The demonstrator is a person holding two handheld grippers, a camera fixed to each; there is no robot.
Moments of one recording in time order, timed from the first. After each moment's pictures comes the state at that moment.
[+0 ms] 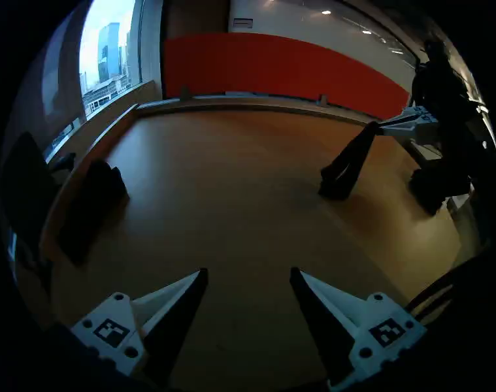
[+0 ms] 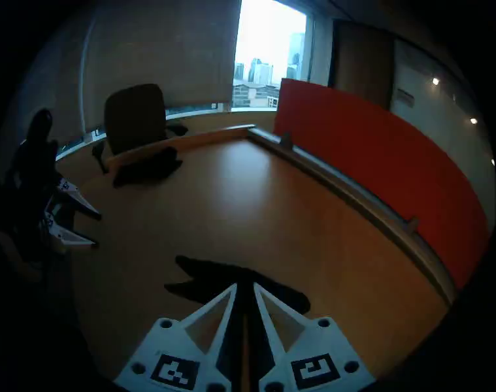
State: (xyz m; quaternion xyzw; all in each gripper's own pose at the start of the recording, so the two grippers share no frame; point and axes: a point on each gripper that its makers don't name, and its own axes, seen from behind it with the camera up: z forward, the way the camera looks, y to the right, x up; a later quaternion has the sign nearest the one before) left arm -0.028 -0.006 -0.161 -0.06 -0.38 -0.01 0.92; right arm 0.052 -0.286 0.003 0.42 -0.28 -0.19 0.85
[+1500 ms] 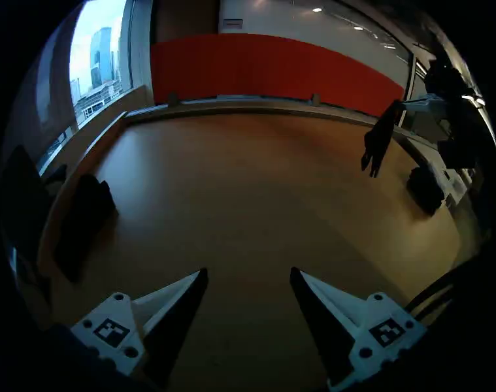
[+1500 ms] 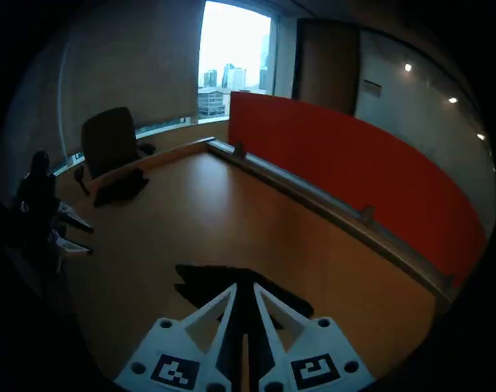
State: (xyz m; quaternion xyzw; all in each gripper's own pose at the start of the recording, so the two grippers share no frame) left arm -0.026 0.012 -0.131 -0.08 -0.38 0.00 0.92; right arm 0.116 -0.151 0.051 0.36 -0.28 -0.15 0.88
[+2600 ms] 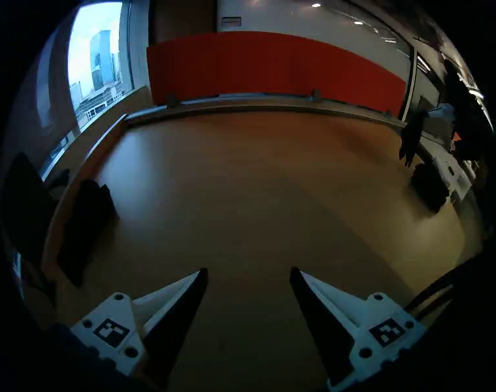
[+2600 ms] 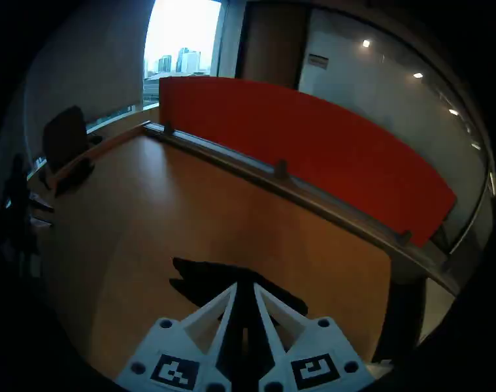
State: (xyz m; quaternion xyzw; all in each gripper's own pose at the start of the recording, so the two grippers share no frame) left arm -0.025 0.025 -0.125 -0.07 -0.39 0.02 0.92; right arm 0.119 0.070 0.080 0.23 -0.33 -0.16 0.90
